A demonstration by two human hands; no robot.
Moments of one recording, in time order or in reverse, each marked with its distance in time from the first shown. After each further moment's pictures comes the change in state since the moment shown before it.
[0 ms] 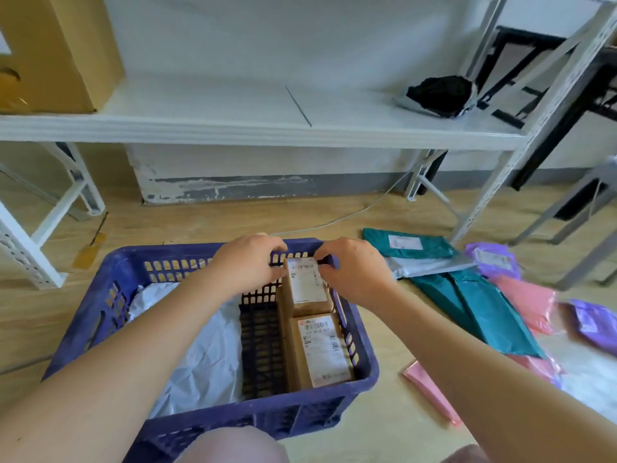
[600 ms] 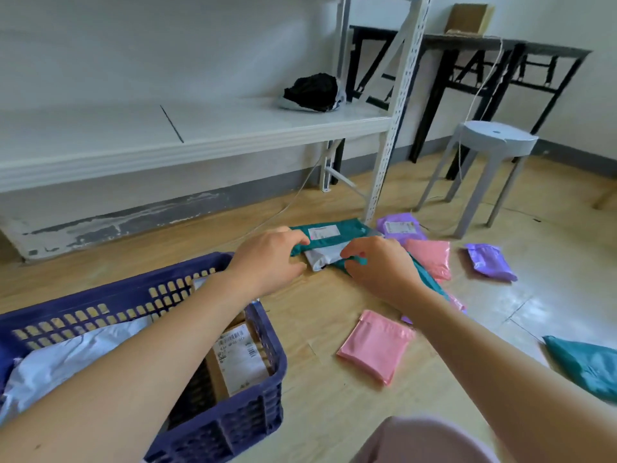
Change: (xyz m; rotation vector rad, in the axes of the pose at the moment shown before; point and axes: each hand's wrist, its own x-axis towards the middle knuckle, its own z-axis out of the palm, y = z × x) left_hand 0.021 0.192 0.020 0.002 0.045 0.392; right_hand -0.106 0.147 -0.077 0.060 0.220 0.396
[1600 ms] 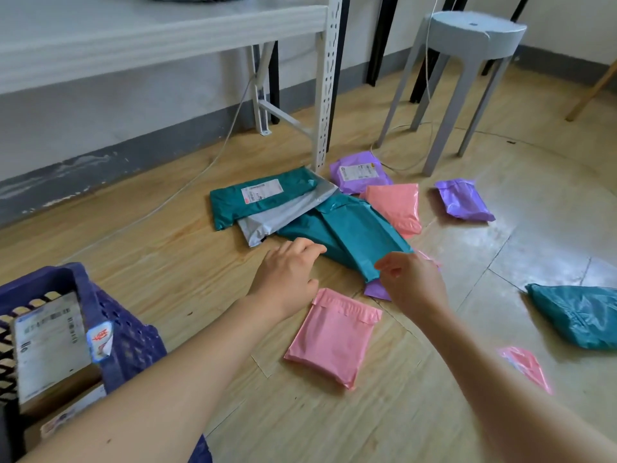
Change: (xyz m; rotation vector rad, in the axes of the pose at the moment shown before) left_hand 0.170 0.059 0.227 -0.016 -0.173 0.190; right_hand 0.069 0.244 0.092 0.075 0.099 0.481
